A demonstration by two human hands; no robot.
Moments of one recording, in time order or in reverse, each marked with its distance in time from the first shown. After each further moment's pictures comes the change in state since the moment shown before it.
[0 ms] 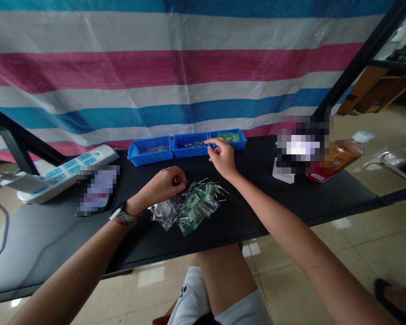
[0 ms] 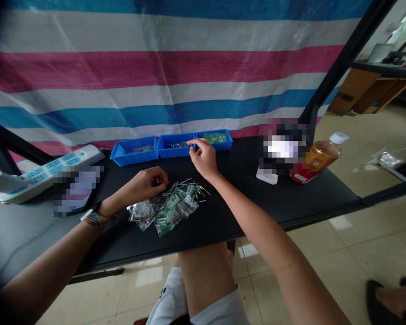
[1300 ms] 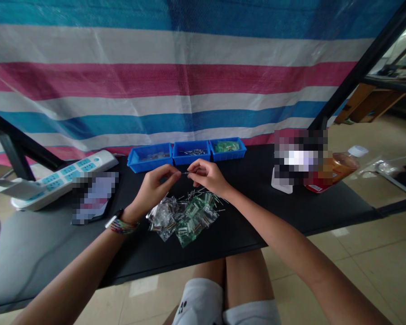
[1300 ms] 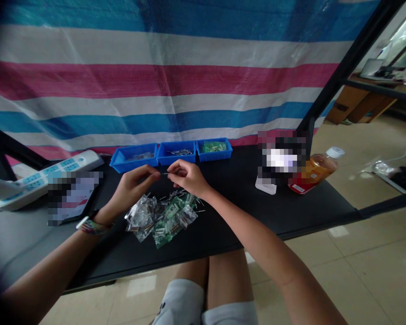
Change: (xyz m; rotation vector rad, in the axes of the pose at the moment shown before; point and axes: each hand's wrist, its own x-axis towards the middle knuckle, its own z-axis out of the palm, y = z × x) left_hand -0.003 0.013 -0.012 -0.225 0.339 -0.040; right_hand -0.027 -0.034 0.024 0.388 -0.425 0.278
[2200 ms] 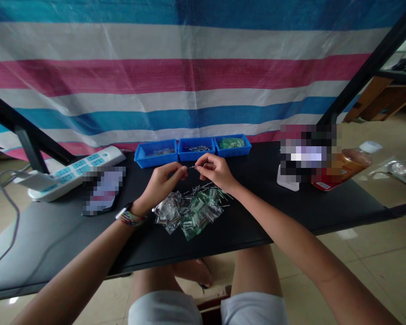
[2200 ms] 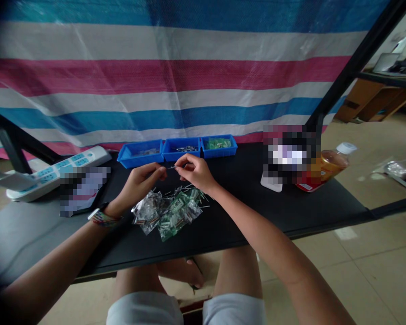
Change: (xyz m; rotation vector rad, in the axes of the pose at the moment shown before) left_hand -0.003 -0.003 0.004 -0.006 -0.032 0.032; right_hand -0.003 -0.003 -0.002 -0.019 0.069 -0.088
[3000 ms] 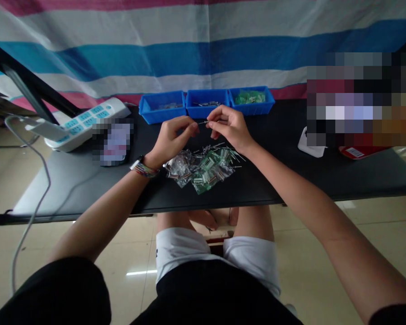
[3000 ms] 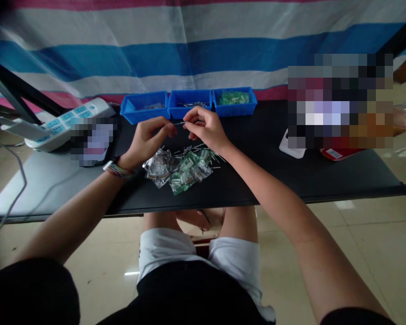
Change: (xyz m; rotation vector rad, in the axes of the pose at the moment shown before) left_hand 0.000 -0.008 0.010 0.074 -0.003 0.086; right_hand 0.001 0.005 -0.011 -0.077 -0.056 0.044
